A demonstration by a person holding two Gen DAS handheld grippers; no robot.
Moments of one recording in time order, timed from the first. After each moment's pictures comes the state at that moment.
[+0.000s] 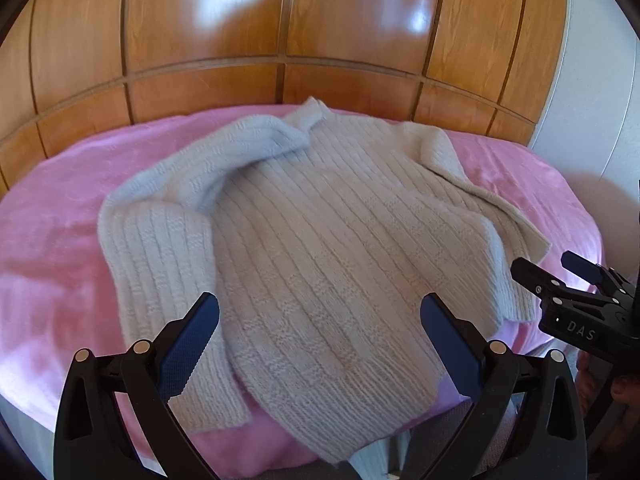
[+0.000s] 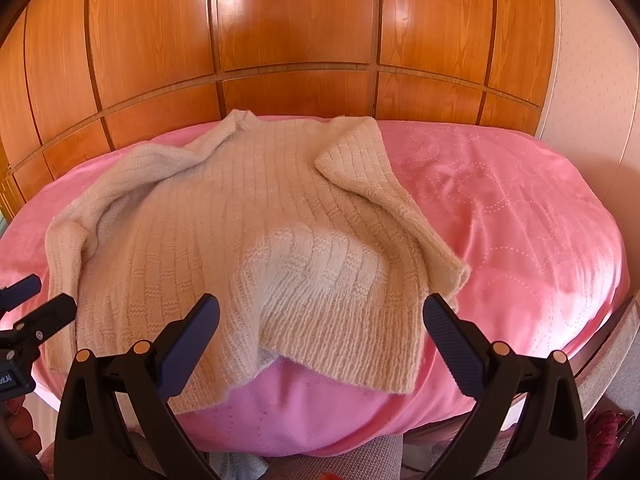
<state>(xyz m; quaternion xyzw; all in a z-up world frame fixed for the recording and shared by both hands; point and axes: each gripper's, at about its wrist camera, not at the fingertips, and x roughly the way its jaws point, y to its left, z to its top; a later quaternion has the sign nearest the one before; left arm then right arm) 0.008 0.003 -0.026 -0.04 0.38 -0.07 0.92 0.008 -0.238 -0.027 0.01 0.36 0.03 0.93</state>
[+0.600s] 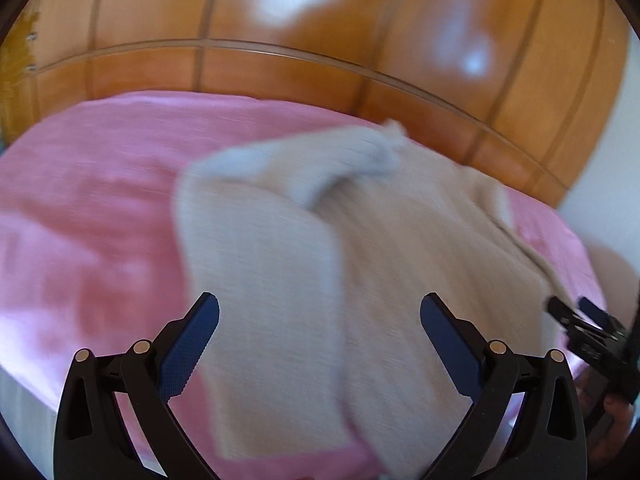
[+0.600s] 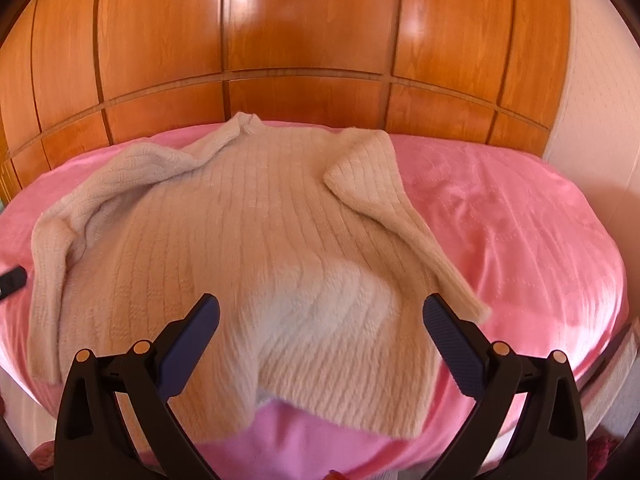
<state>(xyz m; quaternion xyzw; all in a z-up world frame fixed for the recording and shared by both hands) 0.018 0.102 -0.038 -0.14 0.36 0.02 0.92 0.045 -0.221 -0.035 -0.03 0.34 0.04 0.94</state>
